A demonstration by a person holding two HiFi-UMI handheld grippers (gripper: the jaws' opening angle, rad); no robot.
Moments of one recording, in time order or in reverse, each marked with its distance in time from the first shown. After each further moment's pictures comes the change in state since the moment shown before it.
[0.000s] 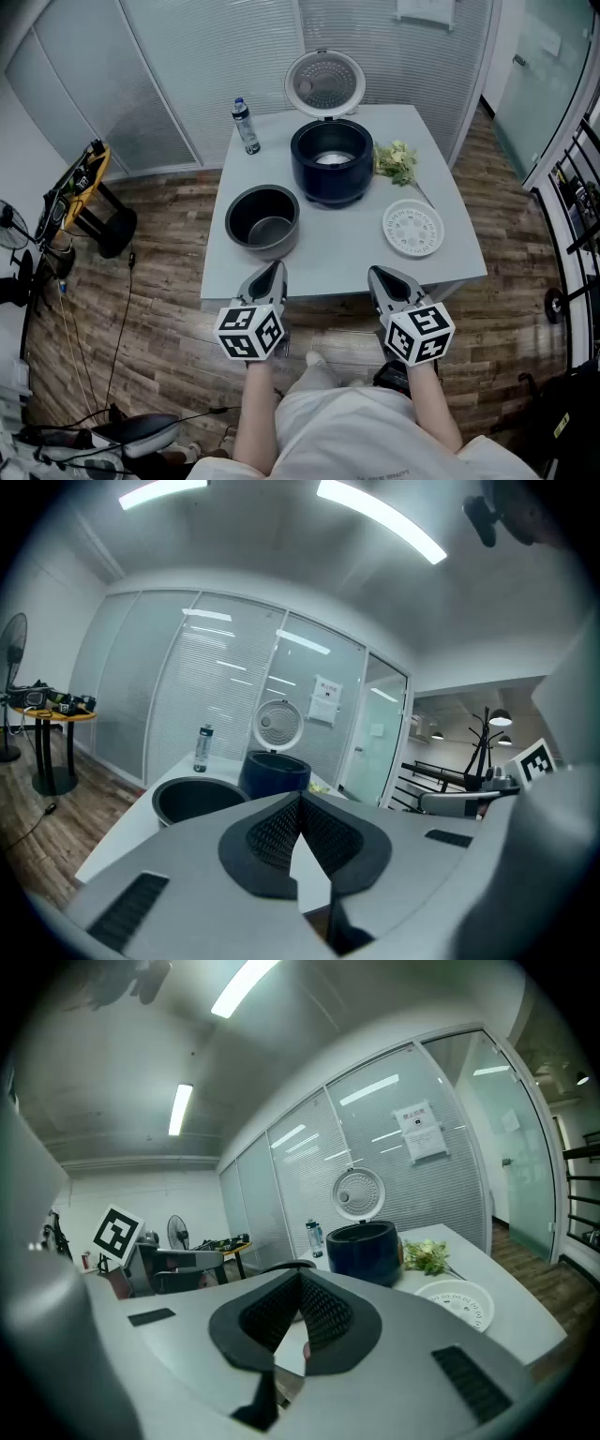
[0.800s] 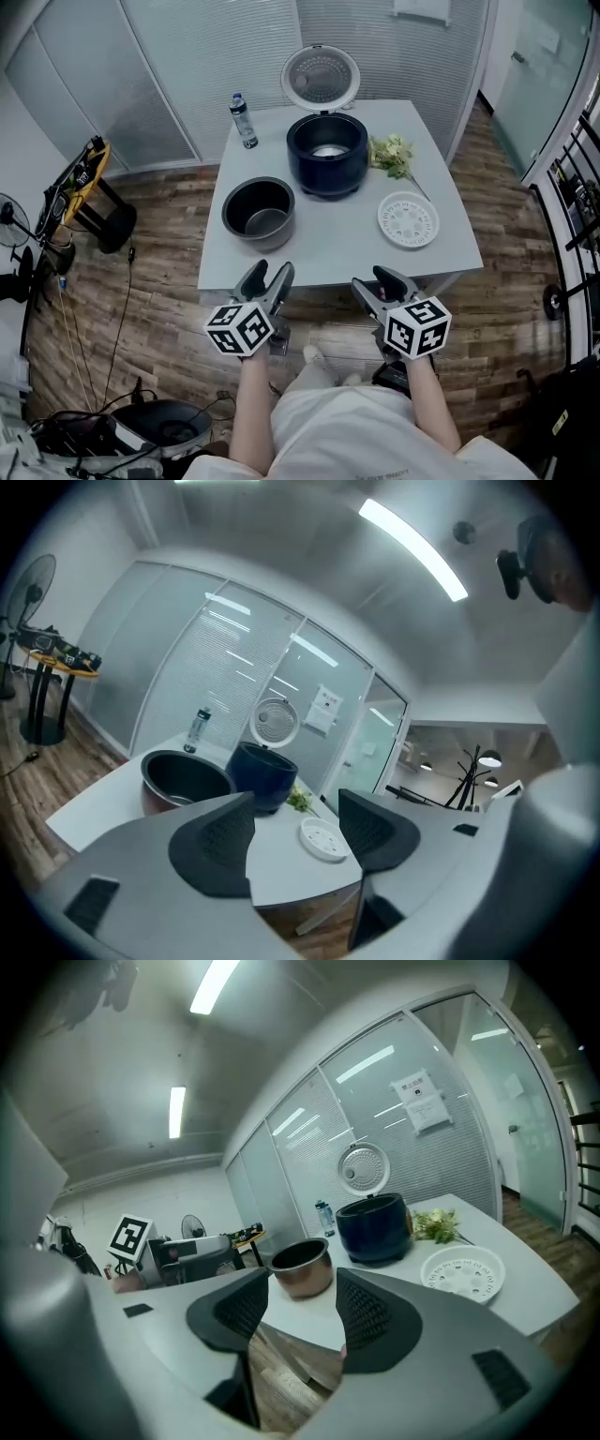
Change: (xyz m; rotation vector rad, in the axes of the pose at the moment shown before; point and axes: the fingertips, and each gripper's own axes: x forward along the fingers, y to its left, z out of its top) left arm -0.020 -0.014 -0.019 -0.187 -0.036 -0.092; right arm -0.021 0.010 -0.036 0.095 0.107 0.097
